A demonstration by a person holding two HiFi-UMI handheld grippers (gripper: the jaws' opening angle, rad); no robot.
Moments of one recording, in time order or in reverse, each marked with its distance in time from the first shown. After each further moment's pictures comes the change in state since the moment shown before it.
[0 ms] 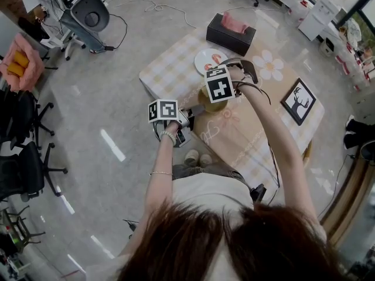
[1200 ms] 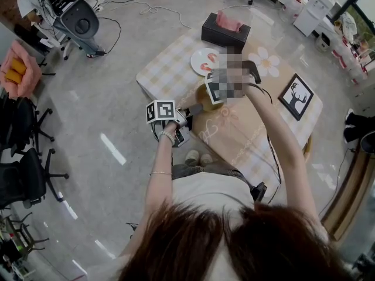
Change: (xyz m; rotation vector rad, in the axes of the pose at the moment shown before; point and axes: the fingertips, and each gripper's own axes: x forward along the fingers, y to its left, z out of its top) left arm -0.001 0.002 0.000 -0.017 0.001 -0.006; right arm -0.005 0.021 -0.020 0.027 0.078 0.049
